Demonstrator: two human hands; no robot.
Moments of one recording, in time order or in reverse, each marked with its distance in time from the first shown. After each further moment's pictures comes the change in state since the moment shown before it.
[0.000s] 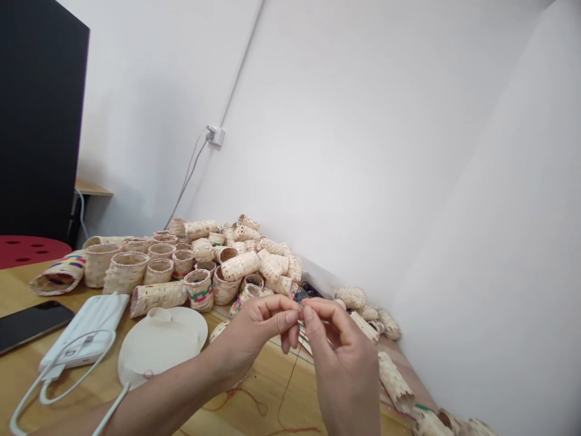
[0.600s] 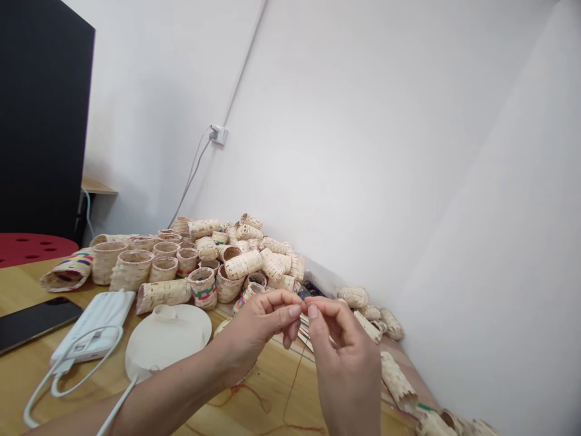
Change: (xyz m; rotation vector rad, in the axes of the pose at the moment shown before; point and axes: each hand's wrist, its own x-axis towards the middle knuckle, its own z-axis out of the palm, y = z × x) left_hand 0.001 0.001 0.000 -0.109 0.047 -0.059; right_hand -0.001 -0.002 0.003 0.021 0.031 0.023
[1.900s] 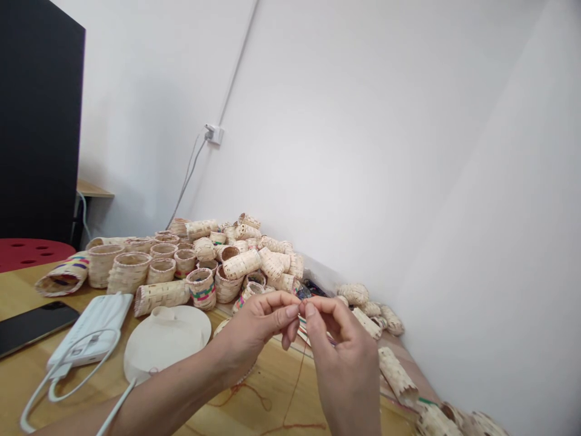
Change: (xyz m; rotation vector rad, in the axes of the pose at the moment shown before) left_hand -0.001 0.000 0.001 -0.006 -0.022 -0.014; right_hand 0.000 -0.002 -0.002 -0.048 -0.014 0.003
